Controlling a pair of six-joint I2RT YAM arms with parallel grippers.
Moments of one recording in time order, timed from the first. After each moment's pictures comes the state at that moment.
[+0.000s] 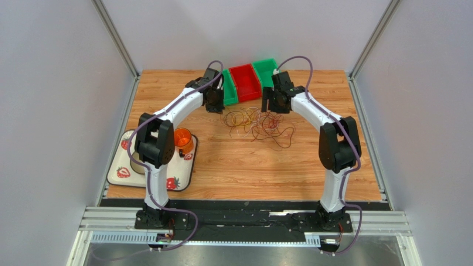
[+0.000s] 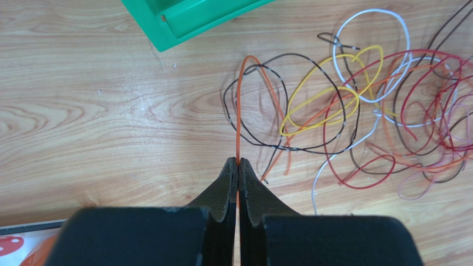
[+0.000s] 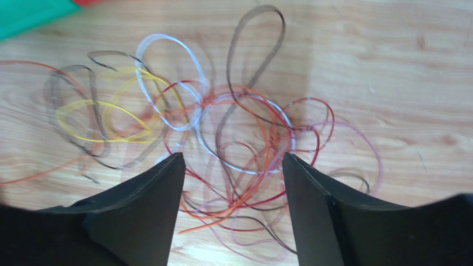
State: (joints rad) left arm -0.43 2.03 1.72 -0.69 0.02 -0.39; right arm 0.38 1.96 1.57 -0.55 0.04 0.37
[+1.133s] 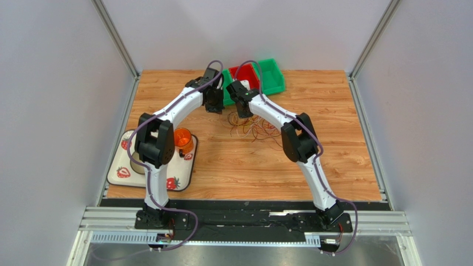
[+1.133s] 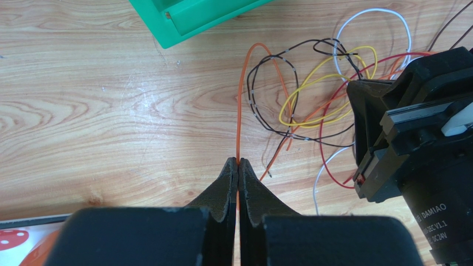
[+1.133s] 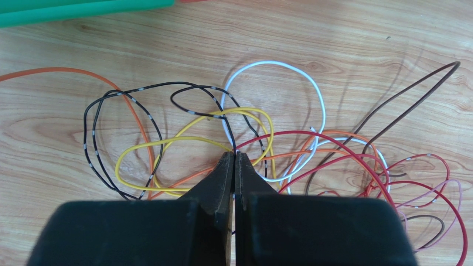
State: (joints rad) left arm -0.43 2.02 1.73 -0.72 0.02 -0.39; right arm 0.64 2.39 2.09 -0.78 0.38 0.35
